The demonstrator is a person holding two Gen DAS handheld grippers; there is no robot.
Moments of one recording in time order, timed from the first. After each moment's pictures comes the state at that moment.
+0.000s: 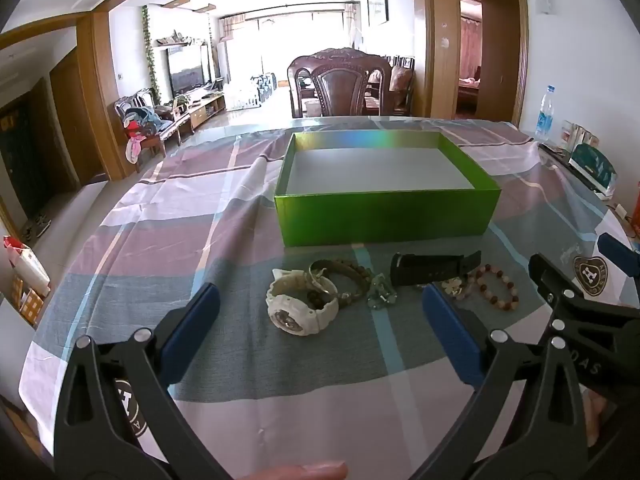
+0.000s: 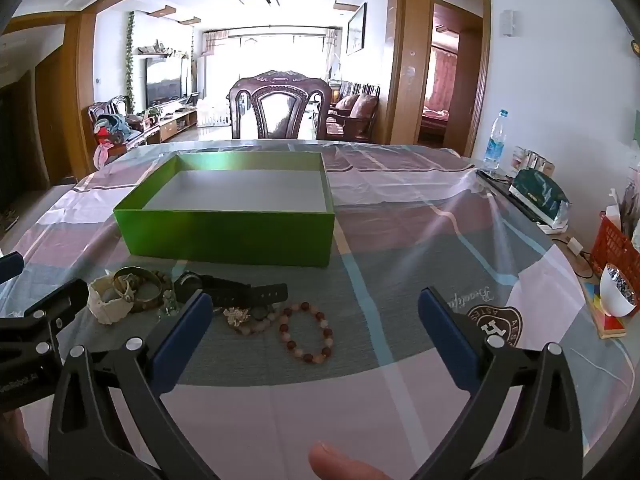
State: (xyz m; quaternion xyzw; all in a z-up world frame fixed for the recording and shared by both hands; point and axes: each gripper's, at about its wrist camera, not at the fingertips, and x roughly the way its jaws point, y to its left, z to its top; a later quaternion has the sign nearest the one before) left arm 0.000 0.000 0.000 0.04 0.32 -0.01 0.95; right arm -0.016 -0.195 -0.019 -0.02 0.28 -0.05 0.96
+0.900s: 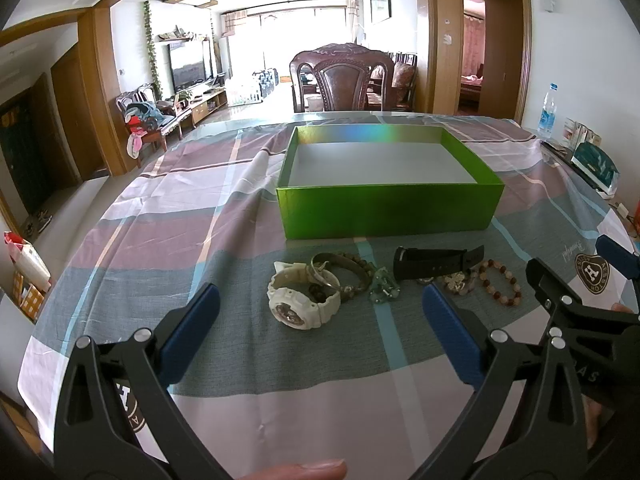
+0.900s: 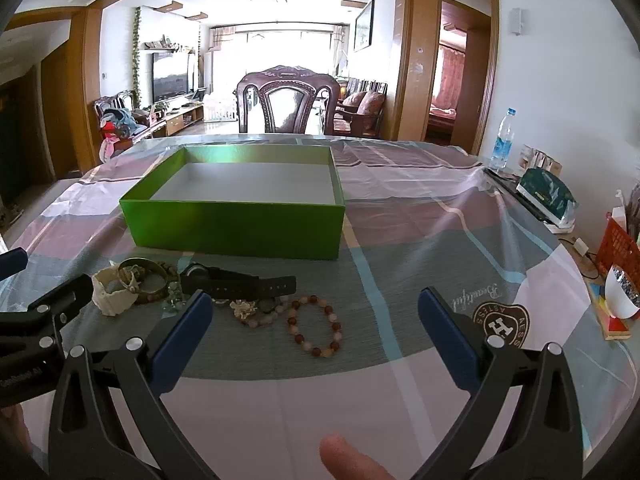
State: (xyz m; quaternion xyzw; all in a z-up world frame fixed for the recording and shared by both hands) left arm 0.001 0.001 -0.003 0.03 0.33 -0.01 0.94; right arm -0.017 -0.189 -0.026 -0.02 0.29 -0.04 0.96
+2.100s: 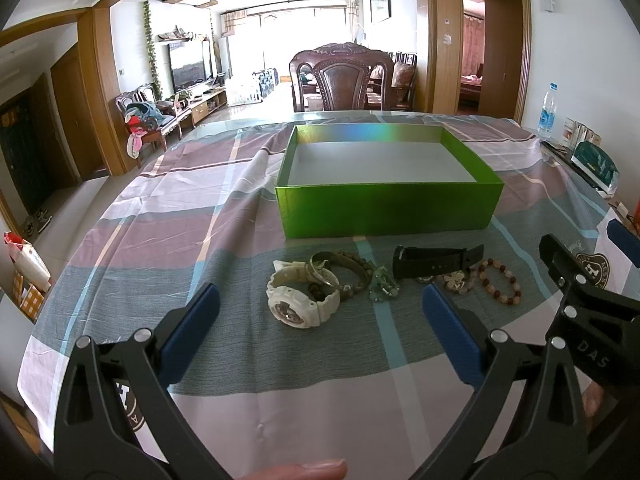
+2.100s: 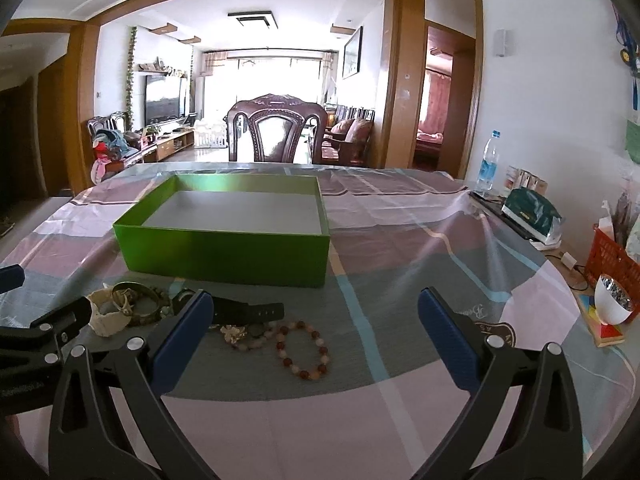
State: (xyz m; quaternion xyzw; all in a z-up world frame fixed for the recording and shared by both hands) left arm 0.001 0.001 -0.006 0.03 0.33 -0.01 0.94; right arm -0.024 -0.195 -0.015 -0.02 0.24 -0.06 0.97
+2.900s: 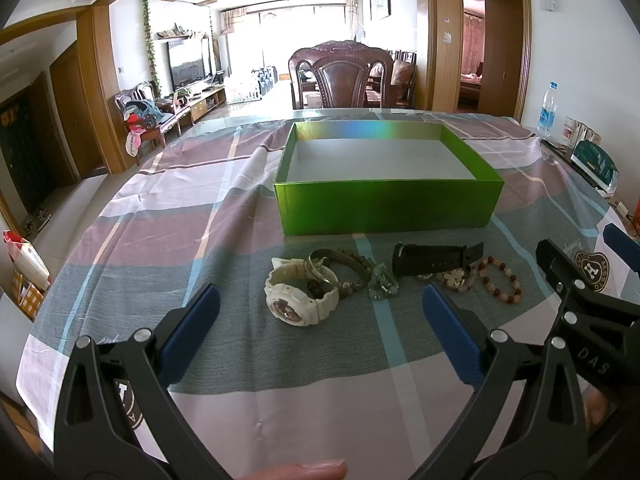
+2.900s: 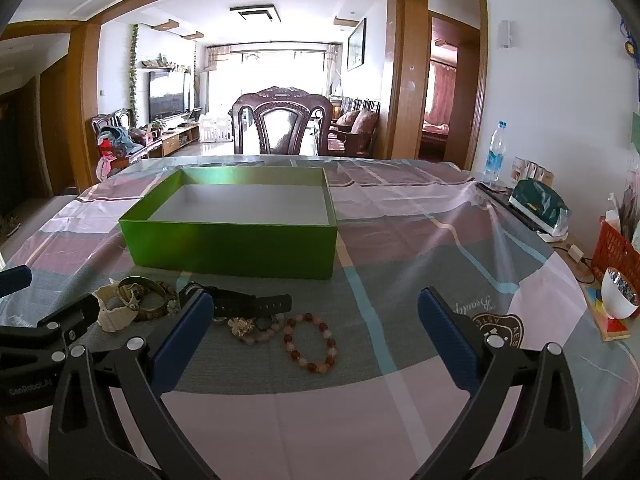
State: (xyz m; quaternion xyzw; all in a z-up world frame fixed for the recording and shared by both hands) left arm 0.001 0.000 -0.008 0.03 0.33 -0.01 0.94; right arm -0.024 -0.192 -0.017 -0.01 0.25 -0.05 0.97
